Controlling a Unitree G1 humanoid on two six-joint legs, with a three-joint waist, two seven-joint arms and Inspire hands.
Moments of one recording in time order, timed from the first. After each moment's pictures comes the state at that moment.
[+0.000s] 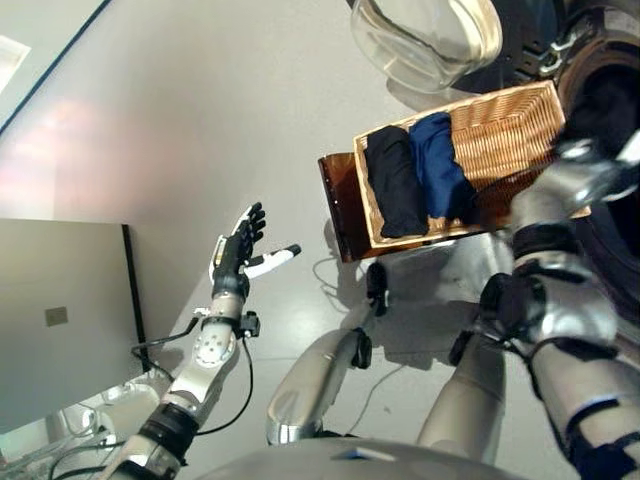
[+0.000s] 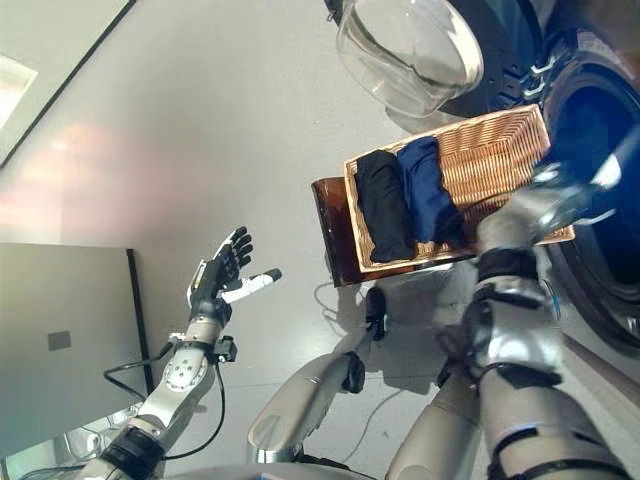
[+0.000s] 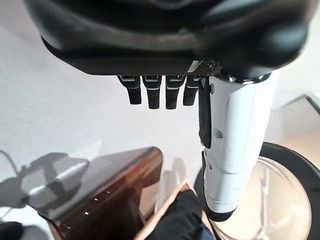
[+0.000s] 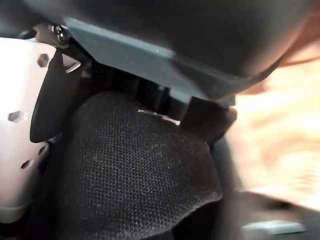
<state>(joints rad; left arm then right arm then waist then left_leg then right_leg) -0.01 0.35 -0.40 0.24 -0.35 -0.32 0.33 -1.11 -0.64 -0.30 0.98 1.14 -0.59 -0.58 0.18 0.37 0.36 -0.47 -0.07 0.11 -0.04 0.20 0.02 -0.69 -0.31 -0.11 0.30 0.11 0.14</state>
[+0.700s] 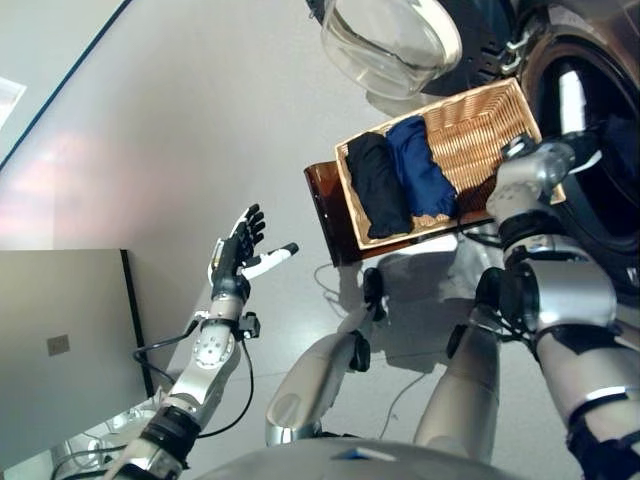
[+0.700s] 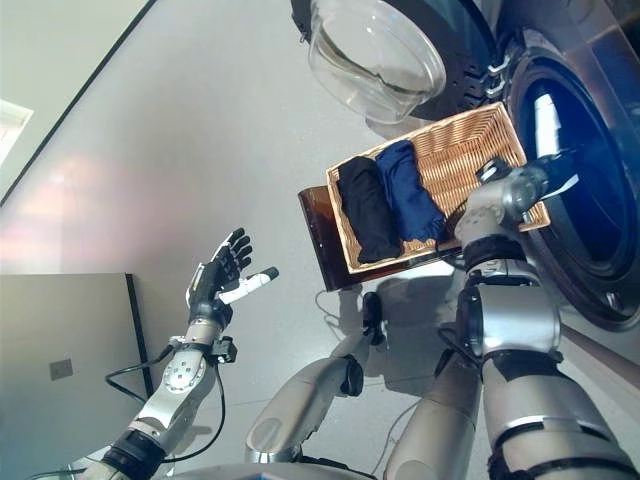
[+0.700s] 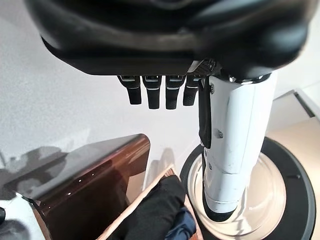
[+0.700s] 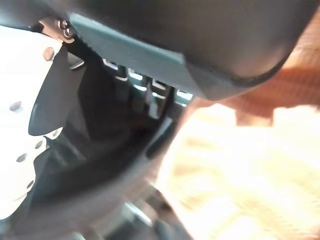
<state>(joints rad) -0.01 0.32 -0.40 0.24 -0.40 -0.33 0.31 -1.07 -0.45 -0.03 1.25 0.87 -0.32 -0.52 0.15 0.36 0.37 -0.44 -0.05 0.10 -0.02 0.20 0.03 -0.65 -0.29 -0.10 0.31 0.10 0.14</state>
